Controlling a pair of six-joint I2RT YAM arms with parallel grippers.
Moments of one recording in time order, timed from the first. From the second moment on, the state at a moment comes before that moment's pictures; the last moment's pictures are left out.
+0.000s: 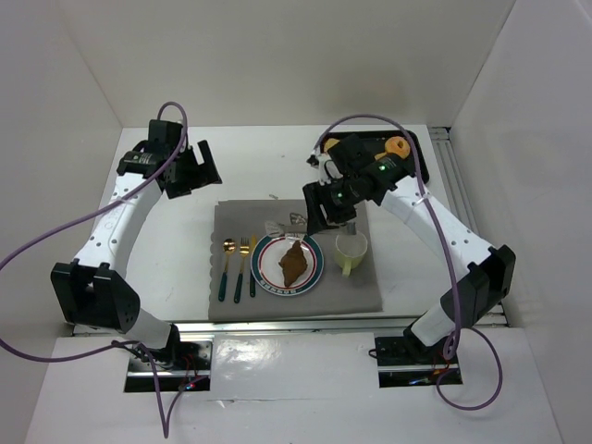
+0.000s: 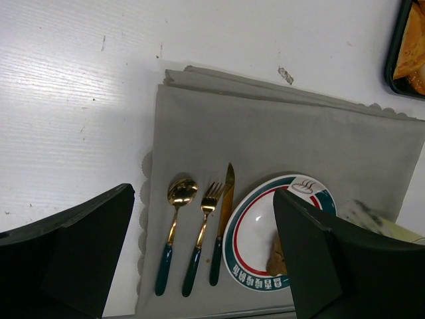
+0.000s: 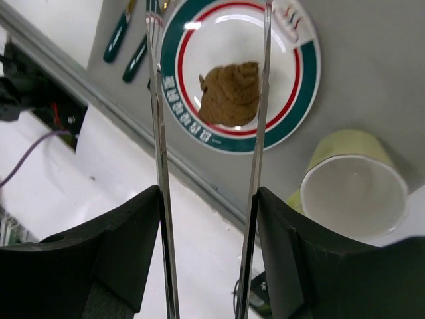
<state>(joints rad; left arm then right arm) -0.11 1.49 1.48 -0.85 0.04 -0.46 0.60 1.54 1.57 -1.09 -0.35 0.20</state>
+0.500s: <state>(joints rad) -0.11 1.49 1.47 -0.85 0.06 -0.46 0.34 1.61 1.79 -0.96 -0.14 0.37</state>
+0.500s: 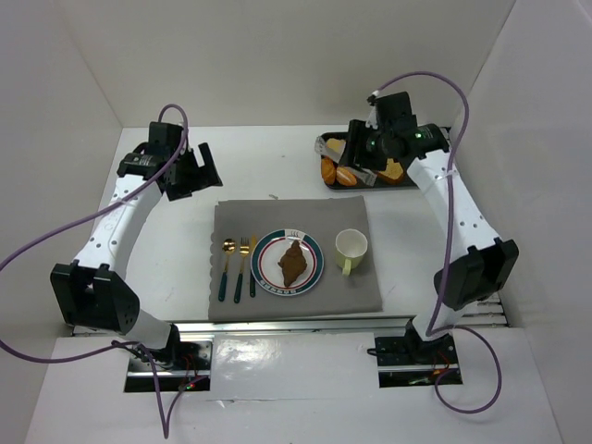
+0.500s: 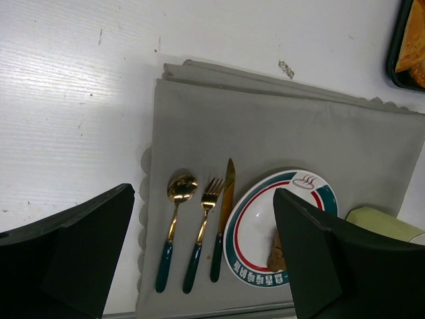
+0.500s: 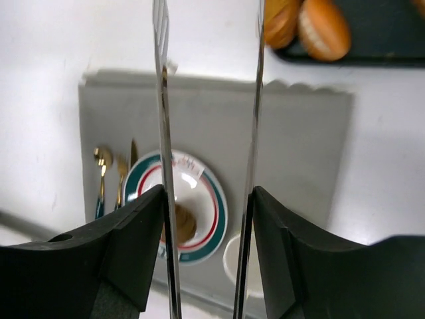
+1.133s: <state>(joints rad) -0.11 1.55 1.46 -0.85 0.05 -0.45 0.08 1.95 1.88 -0.75 -0.21 0.51</state>
